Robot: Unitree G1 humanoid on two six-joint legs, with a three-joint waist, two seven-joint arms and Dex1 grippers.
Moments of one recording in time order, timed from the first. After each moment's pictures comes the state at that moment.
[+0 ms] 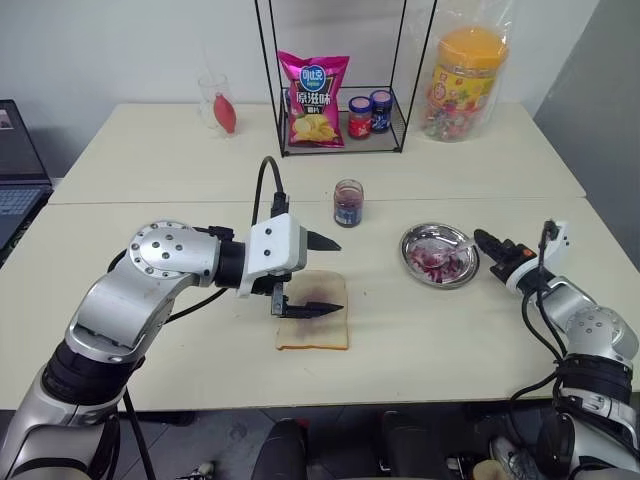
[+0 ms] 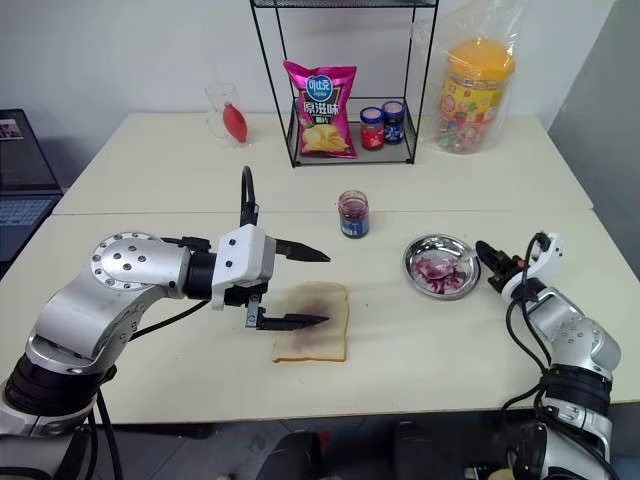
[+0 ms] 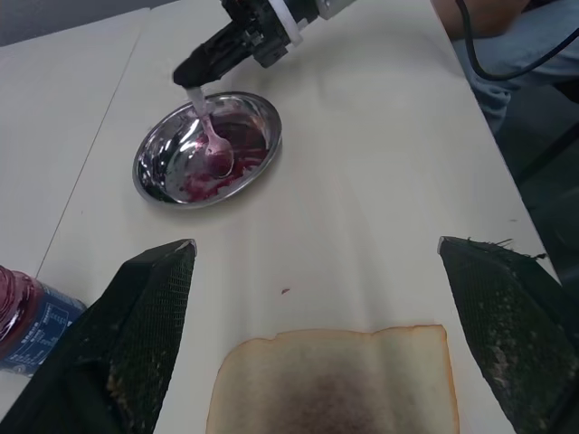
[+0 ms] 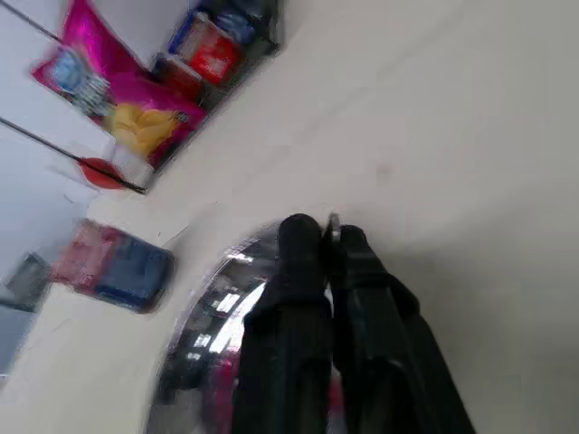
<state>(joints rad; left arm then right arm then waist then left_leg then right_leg) -0.55 0.82 -0.16 -0.46 -0.40 0.53 -1.12 -0.47 -0.39 -0.53 0.26 0.81 0.81 0.39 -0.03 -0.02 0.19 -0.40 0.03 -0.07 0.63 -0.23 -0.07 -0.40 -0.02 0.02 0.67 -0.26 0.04</state>
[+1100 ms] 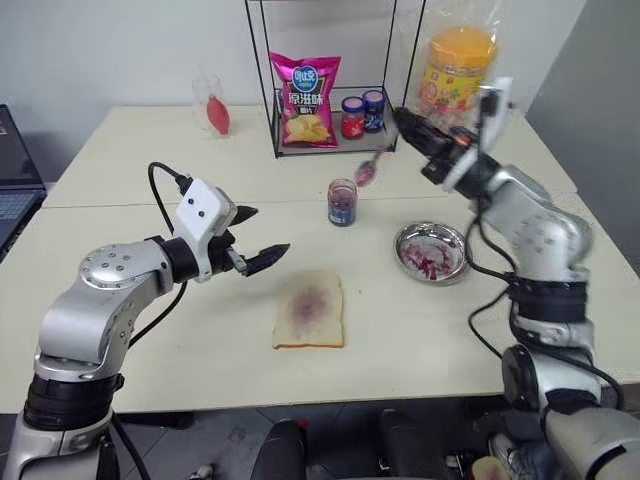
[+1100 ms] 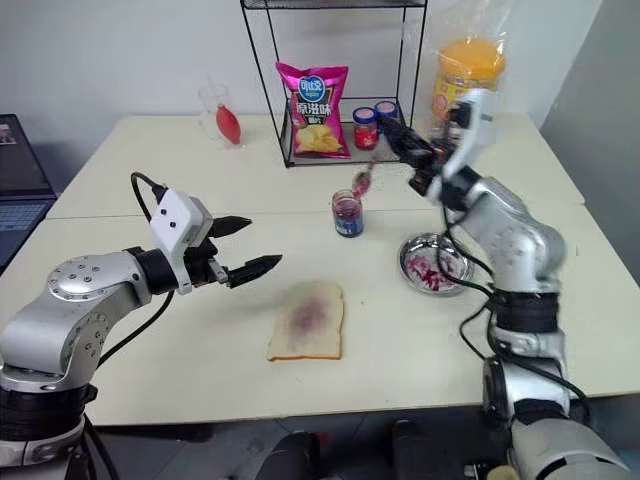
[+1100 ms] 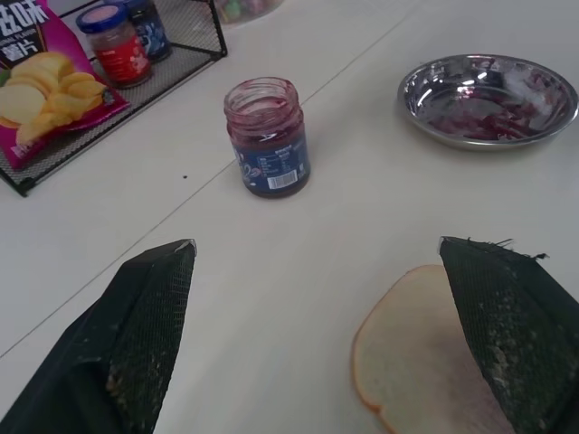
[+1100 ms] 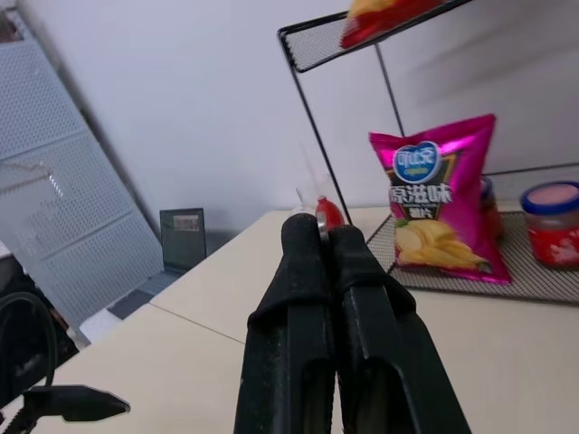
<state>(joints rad) -0.36 0.76 0.12 -0.38 -0.45 0.71 -0.73 -0.94 -0.27 -0.08 0.15 0.66 0.59 0.46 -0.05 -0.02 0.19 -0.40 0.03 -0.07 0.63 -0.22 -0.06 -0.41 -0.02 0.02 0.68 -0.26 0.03</state>
